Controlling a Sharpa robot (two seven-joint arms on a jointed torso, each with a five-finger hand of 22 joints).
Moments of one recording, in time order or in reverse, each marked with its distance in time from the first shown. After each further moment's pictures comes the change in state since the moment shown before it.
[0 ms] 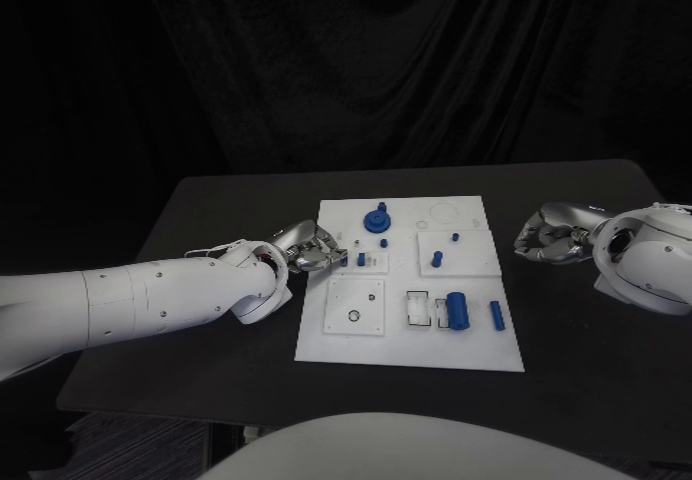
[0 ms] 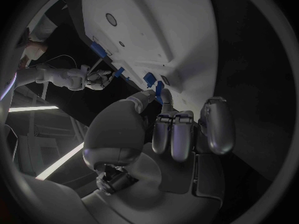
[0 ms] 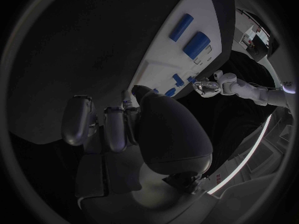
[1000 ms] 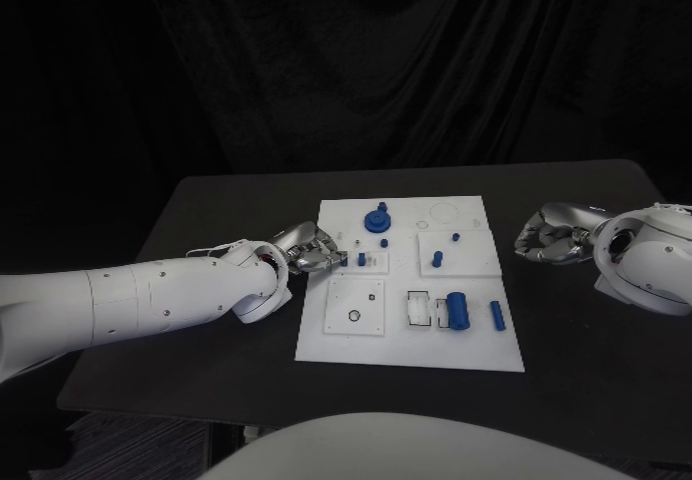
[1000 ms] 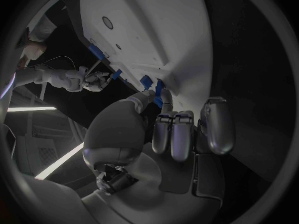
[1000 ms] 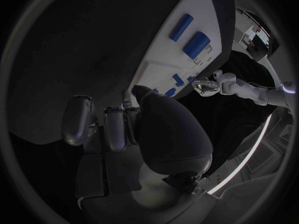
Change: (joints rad) left arm -0.003 0.010 0.000 -0.019 0.000 0.023 -0.012; left_hand 0.000 0.000 0.000 0.000 0.004 0.000 0.000 0.000 0.000 0.000 0.000 0.000 0.000 0.000 0.000 0.000 0.000 0.000 0.000 0.000 0.000 0.000; right arm 0.000 0.001 0.000 0.000 0.001 0.000 -0.001; right_hand 0.000 0.000 0.000 0.000 0.000 0.000 0.000 0.000 0.000 0.000 0.000 0.000 0.001 0.000 0.000 0.000 0.000 0.000 0.000 0.000 0.000 0.000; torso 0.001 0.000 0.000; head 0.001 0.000
